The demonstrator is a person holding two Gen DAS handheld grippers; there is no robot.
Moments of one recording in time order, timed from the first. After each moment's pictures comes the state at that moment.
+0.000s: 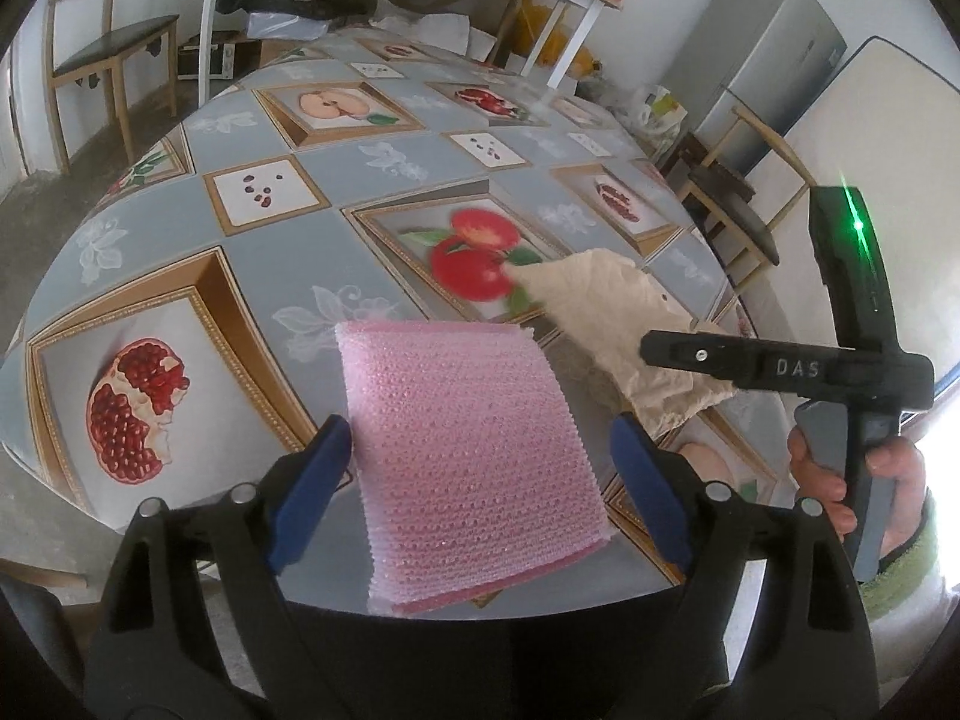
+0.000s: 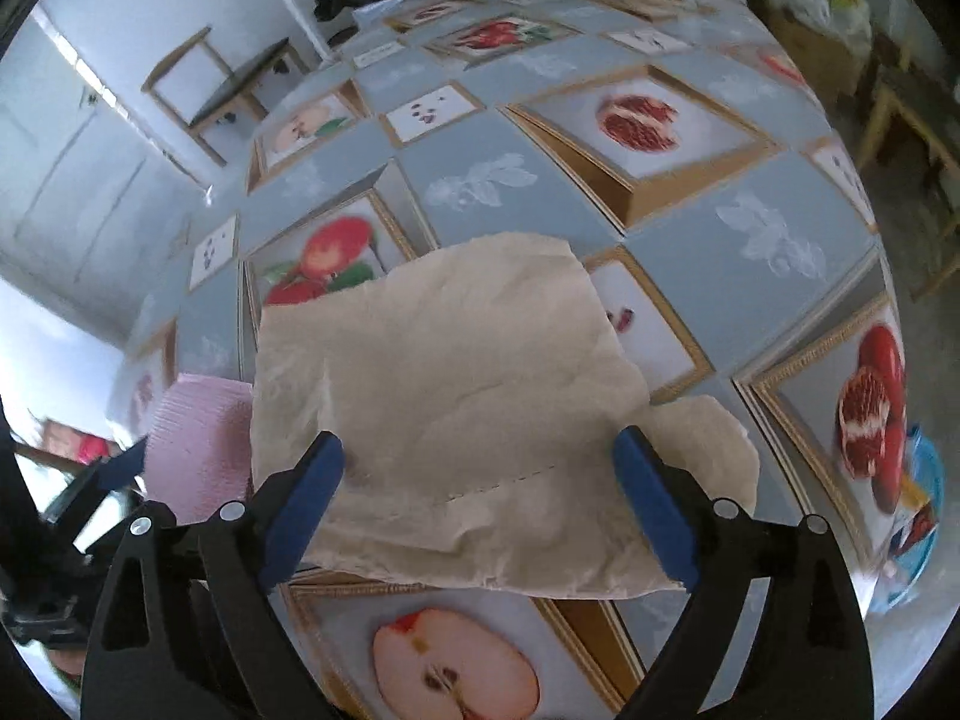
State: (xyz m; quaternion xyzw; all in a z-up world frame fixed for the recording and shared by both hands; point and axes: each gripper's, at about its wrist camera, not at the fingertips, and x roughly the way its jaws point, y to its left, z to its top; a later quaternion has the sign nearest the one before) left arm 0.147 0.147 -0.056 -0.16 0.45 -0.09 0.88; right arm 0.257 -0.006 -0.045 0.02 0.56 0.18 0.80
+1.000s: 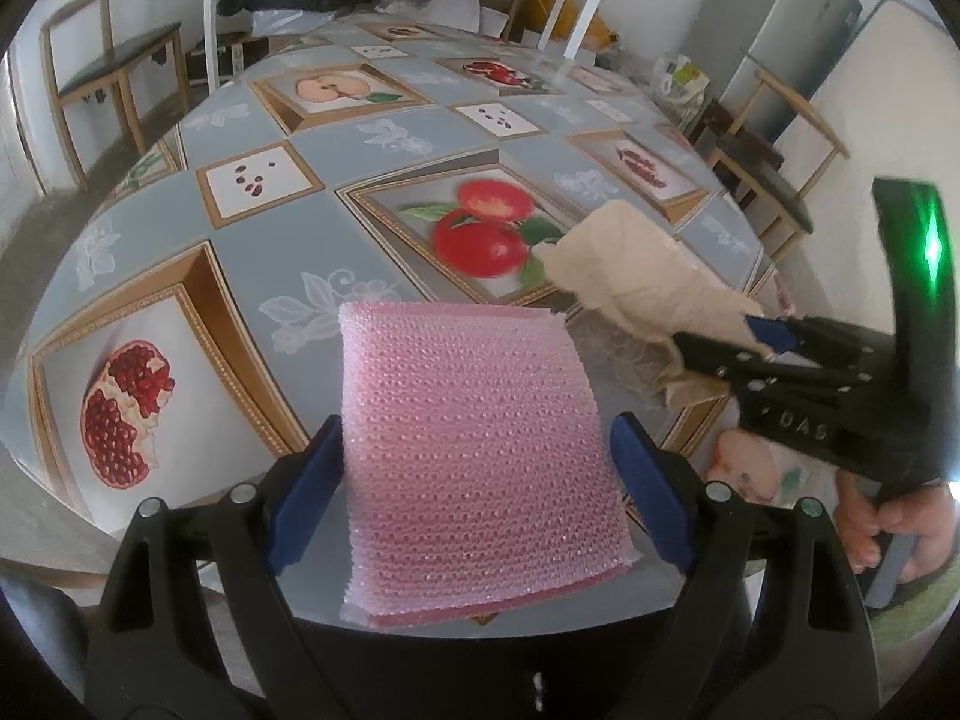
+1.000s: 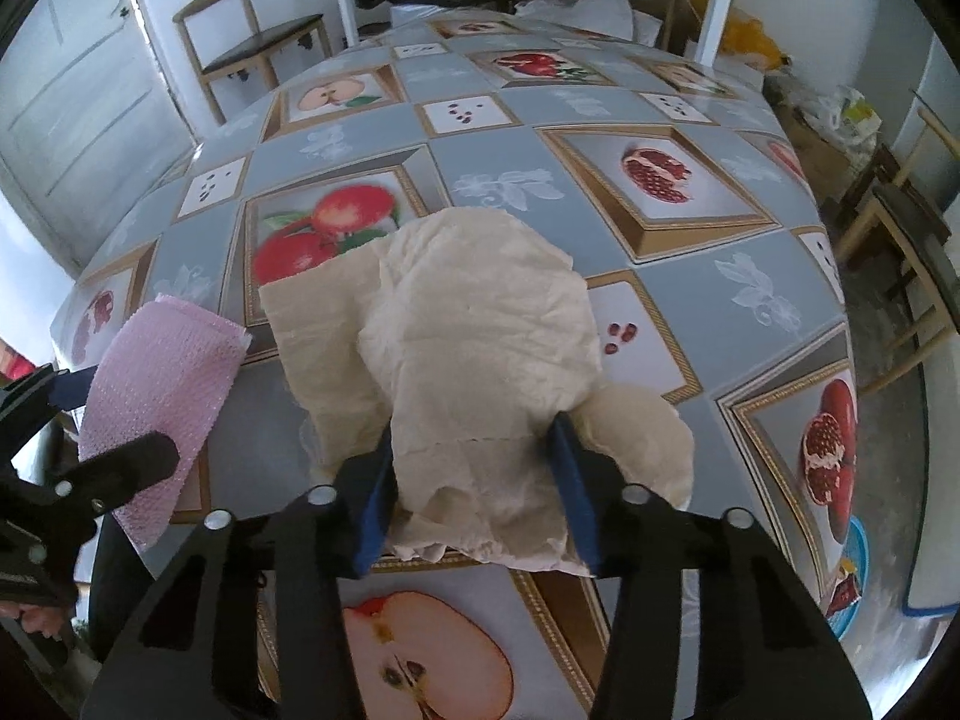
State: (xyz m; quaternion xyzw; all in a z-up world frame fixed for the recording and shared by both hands) left arm 0.157 0.125 -0.068 -0.10 0.47 -0.06 0.87; right arm 0.229 0.001 -0.043 -0.07 0.51 0.15 0.84
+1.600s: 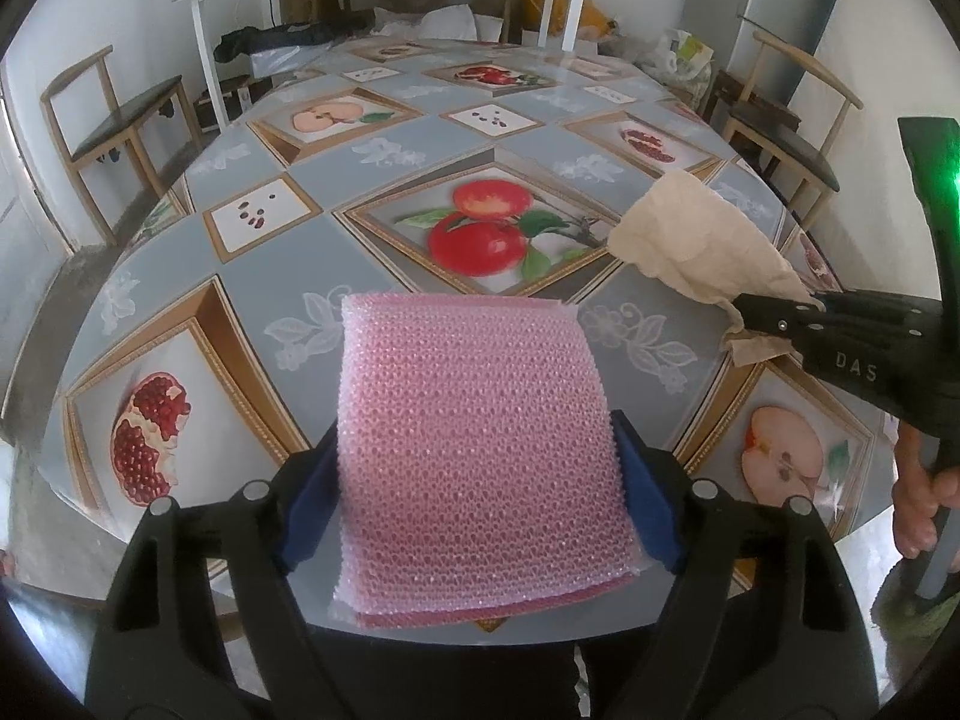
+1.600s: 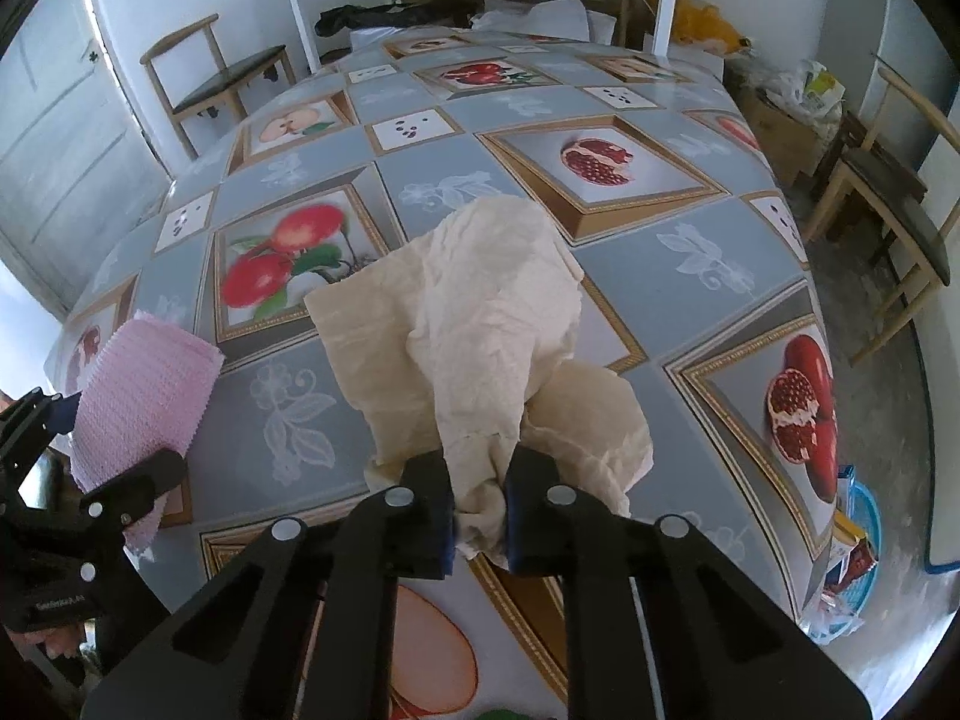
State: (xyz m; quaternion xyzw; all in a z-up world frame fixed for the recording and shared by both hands) left arm 0.152 0.106 -0.066 -0.03 0.46 -0.03 0.89; right arm 0.223 -0.026 -0.041 -0.03 0.50 0.13 0.85
